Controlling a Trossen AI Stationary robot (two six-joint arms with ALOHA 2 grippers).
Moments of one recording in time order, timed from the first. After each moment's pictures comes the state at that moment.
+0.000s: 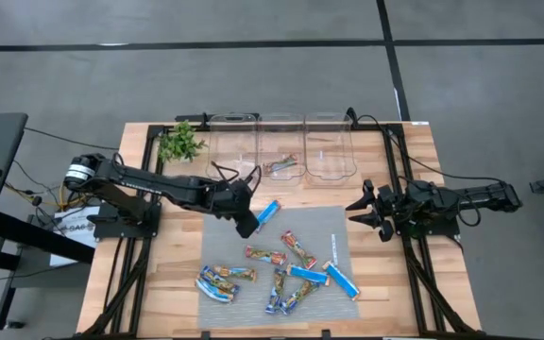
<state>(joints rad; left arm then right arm) -0.11 1.50 1.12 -0.62 -0.22 -0.77 0.10 0.08 0.00 0.03 -0.10 0.21</state>
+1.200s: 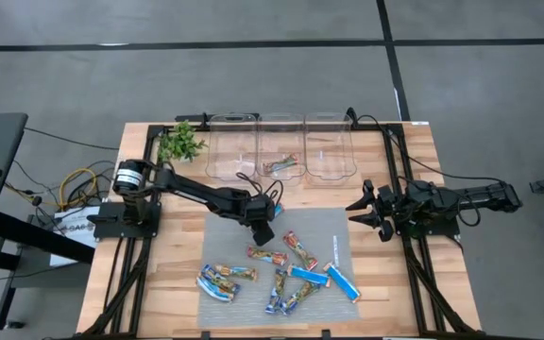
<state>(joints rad) -0.05 1.90 1.12 -0.37 -0.12 -0.56 0.10 0.08 0.00 0.03 -0.10 0.21</state>
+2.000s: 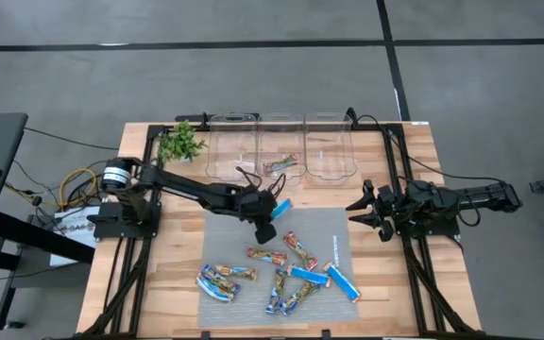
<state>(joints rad) -0.05 1.78 1.11 -0.24 -0.10 -0.43 0.10 0.08 0.00 0.03 -0.10 0.21</state>
